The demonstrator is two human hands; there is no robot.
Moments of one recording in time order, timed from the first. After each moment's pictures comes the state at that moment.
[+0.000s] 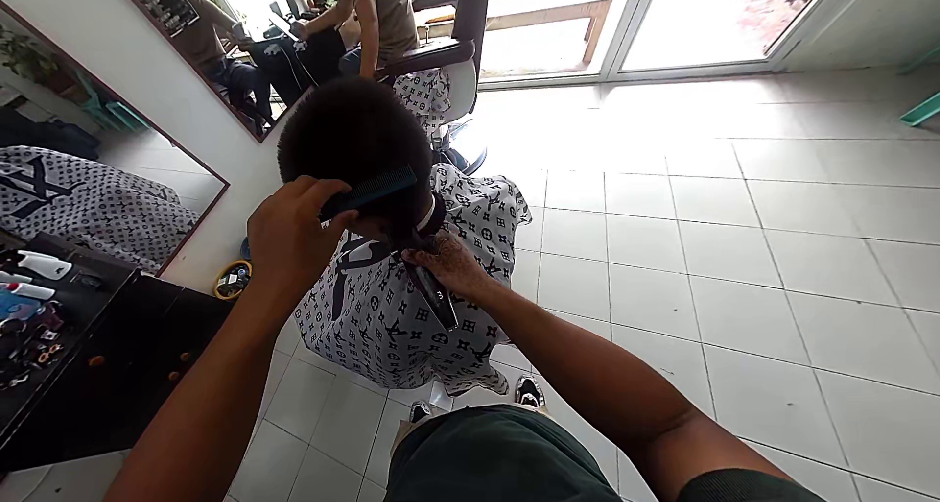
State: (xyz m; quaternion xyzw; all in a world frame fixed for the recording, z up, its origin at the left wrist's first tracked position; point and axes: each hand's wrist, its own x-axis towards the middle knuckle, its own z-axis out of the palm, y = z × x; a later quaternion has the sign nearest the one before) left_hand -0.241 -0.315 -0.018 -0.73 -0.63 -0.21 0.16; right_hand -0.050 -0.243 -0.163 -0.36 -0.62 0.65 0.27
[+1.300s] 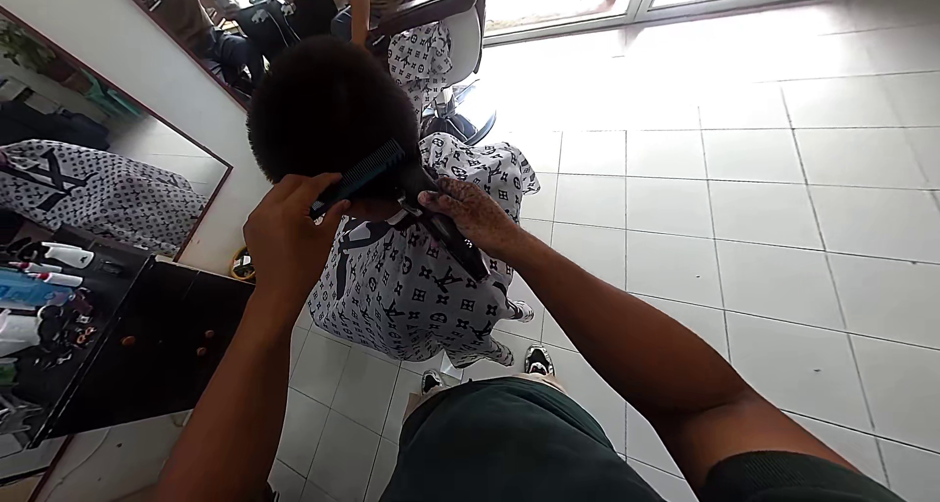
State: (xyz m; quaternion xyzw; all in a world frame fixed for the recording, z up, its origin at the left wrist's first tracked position) left_hand -0.225 -0.318 -0.043 -0.70 -0.66 -0.24 0.14; right_hand -0.007 -0.215 -0.141 -0.27 -0.59 0.70 0.31
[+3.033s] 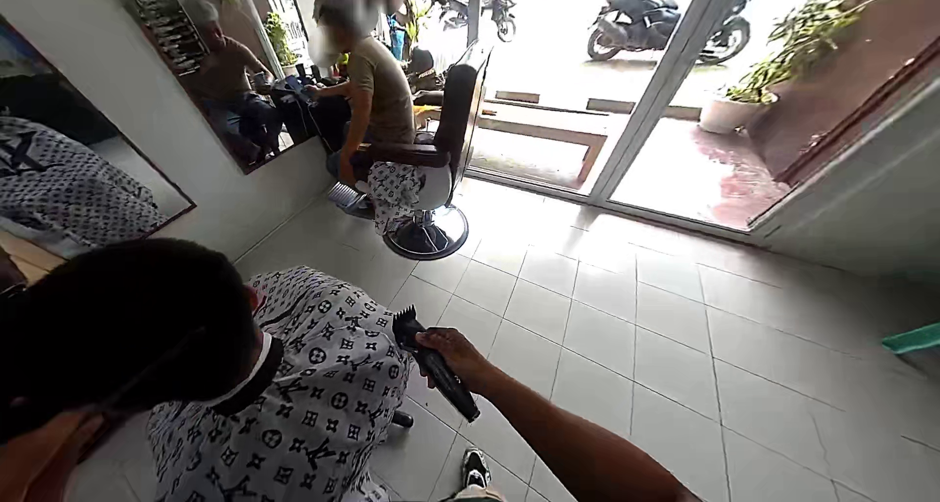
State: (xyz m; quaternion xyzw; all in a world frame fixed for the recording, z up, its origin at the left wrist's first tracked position) left_hand -0.121 -0.302 -0.048 -0.54 -0.82 -0.07 0.20; right_hand 0.162 0.037 -0.216 -0.27 -0.52 0.80 0.13
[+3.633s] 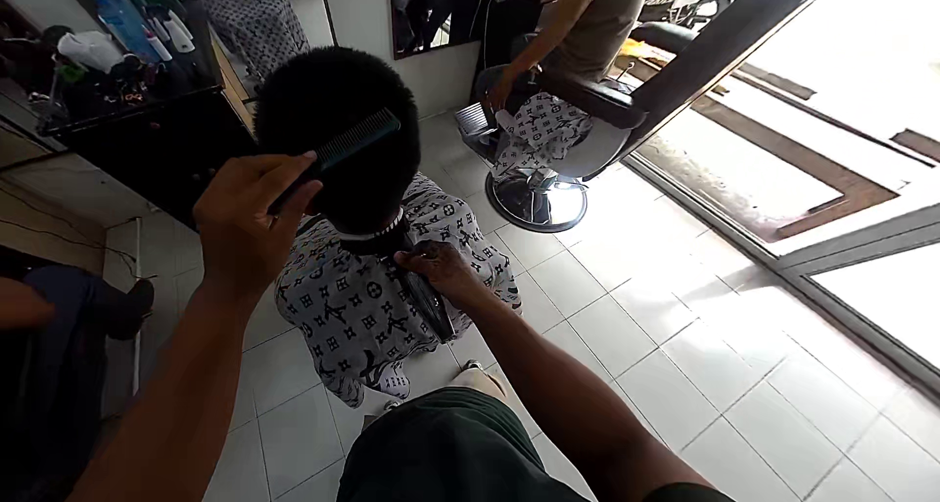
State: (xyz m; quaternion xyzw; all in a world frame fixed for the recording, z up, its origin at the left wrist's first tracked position) left_hand -0.097 -0.279 -0.054 -0.45 -0.77 -0.29 0.34; right_hand 0.021 -0.061 -0.165 -0.14 -0.69 0.71 -0.02
